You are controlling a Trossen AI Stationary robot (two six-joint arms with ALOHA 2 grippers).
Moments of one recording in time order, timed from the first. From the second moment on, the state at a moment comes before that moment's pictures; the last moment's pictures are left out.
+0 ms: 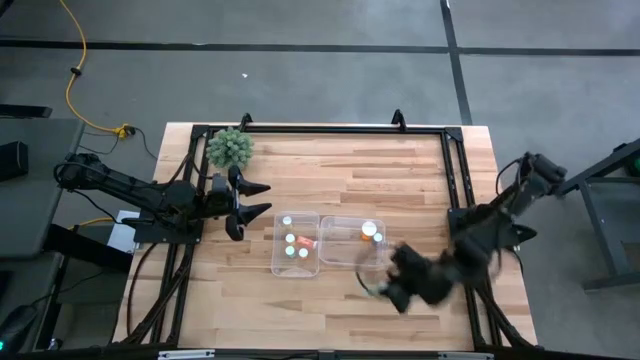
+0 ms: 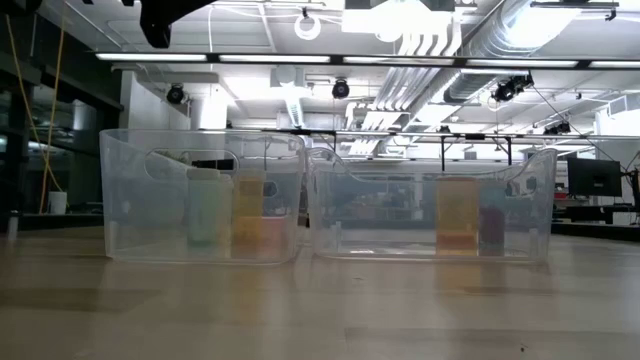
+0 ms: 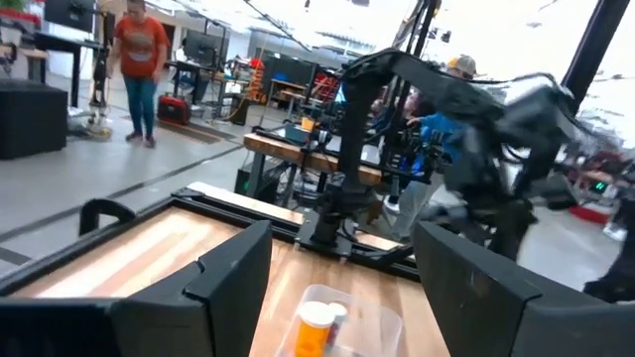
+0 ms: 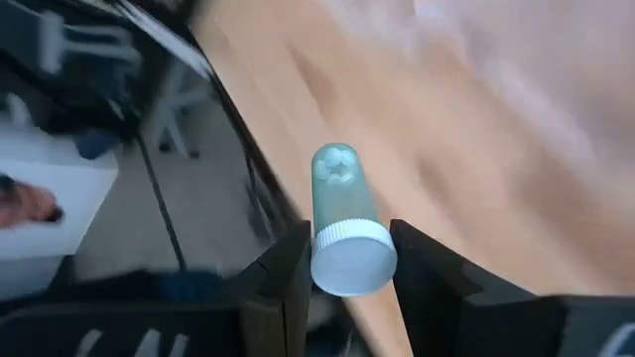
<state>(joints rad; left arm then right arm) -0.17 0.74 0.43 0.41 -0.45 -0.20 0.75 1.38 1.13 -0.58 0.34 1.45</state>
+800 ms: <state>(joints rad) -0.22 0.83 0.76 -0.06 -0.47 -0.14 0.09 1.81 1.93 -1.02 0.04 0.09</state>
